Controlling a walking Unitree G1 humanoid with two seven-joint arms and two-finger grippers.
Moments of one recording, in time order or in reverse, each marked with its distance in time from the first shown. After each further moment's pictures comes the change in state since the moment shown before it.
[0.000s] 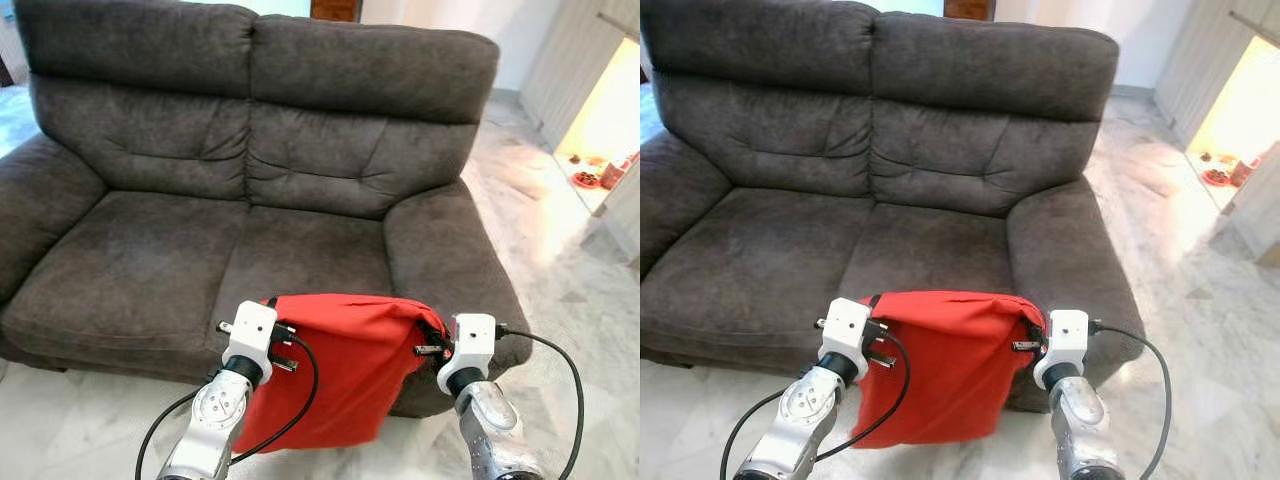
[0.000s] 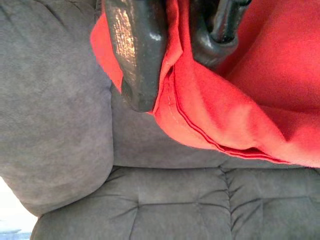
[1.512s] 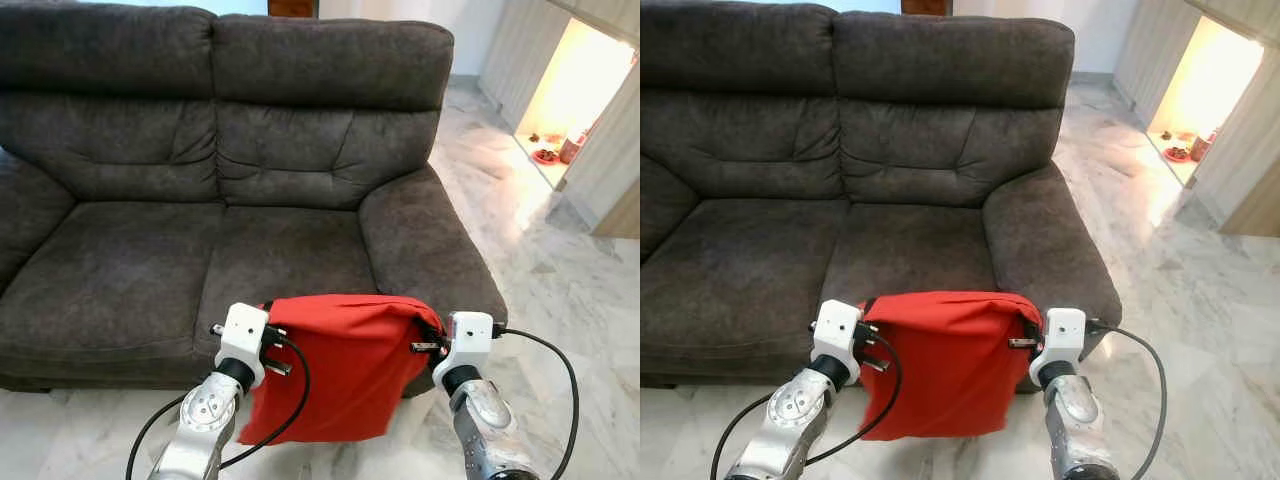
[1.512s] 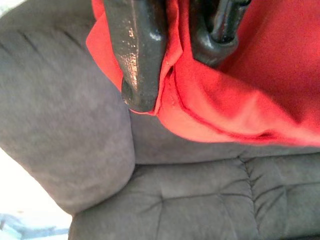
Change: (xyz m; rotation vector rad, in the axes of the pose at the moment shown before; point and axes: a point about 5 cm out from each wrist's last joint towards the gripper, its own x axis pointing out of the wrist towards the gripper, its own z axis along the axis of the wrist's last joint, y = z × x) left arm -0.009 0.014 0.000 0.017 0.008 -0.024; right arm 0.003 0.007 0.005 0.009 -0.039 -0.005
